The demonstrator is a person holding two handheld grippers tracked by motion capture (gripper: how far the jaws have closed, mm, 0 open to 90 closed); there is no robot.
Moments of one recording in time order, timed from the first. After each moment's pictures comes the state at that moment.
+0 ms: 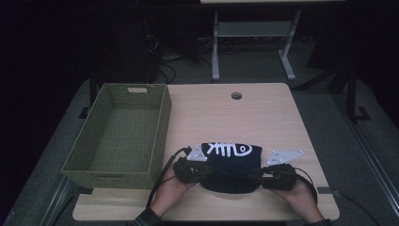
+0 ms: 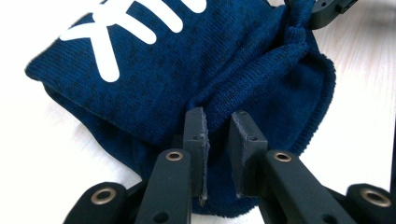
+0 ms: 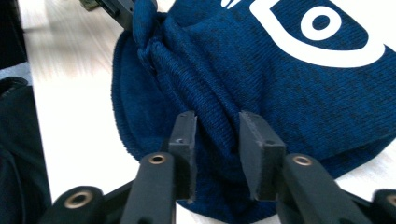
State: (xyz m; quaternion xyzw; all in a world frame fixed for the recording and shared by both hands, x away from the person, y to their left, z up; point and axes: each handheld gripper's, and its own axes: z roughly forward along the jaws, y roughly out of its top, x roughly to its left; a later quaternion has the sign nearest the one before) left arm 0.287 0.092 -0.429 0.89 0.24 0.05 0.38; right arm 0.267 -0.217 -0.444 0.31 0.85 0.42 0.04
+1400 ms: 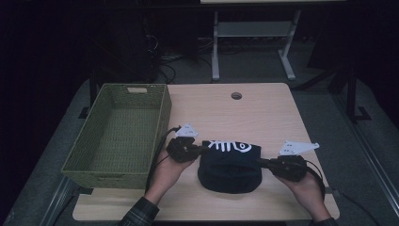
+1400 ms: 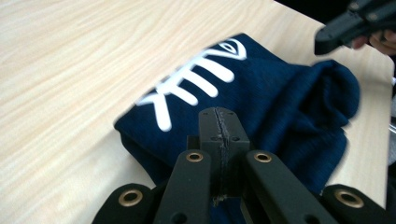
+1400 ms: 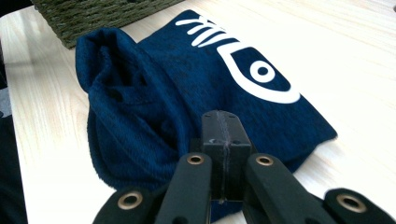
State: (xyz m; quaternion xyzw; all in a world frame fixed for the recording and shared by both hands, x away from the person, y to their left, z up) left arm 0.331 0.105 -0.391 0.85 0.29 0.05 0.43; right arm 0.278 -0.238 -0.420 0.32 0.83 0.45 0.09
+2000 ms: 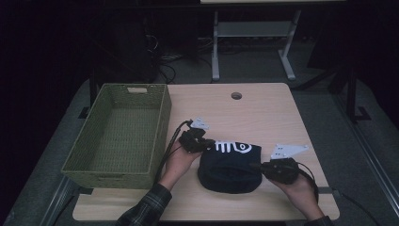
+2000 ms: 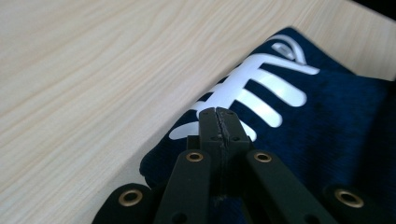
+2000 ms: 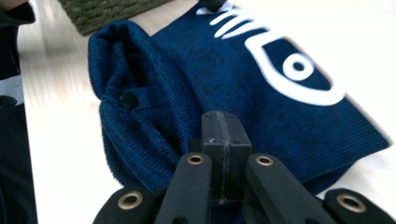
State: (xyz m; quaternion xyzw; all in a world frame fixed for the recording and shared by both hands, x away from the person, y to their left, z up) left arm 0.372 0.078 -0.420 0.87 0.29 0.06 0.39; right arm 0.276 -0.221 -0.431 0.30 0.84 0.44 0.07
